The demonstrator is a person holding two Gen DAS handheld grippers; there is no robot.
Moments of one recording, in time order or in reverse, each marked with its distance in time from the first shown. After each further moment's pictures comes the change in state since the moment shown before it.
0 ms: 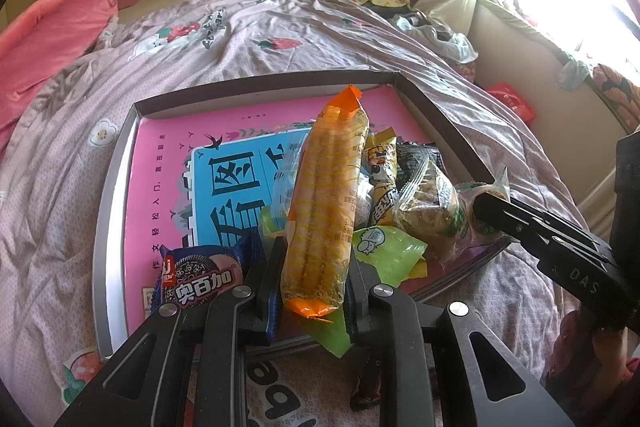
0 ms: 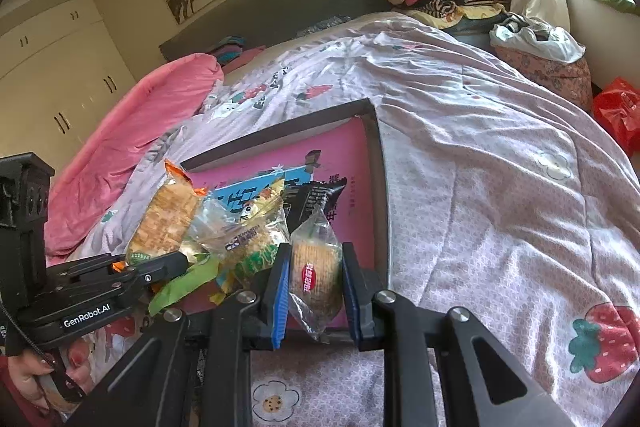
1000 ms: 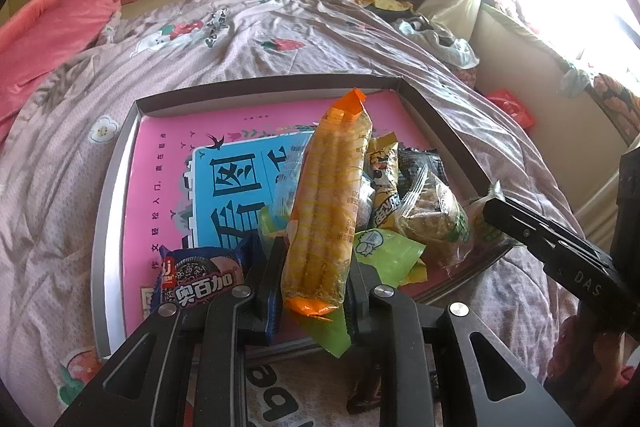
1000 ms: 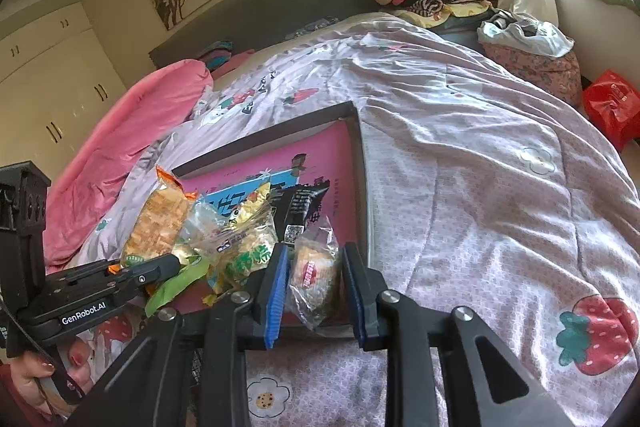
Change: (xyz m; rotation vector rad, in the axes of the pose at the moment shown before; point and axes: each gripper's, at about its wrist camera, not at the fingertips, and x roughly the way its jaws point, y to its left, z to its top) left arm 0.004 0.006 0.000 -0.026 -0.010 -0.008; right arm -0.008 -0.008 -0.001 0.029 -0.012 -0.026
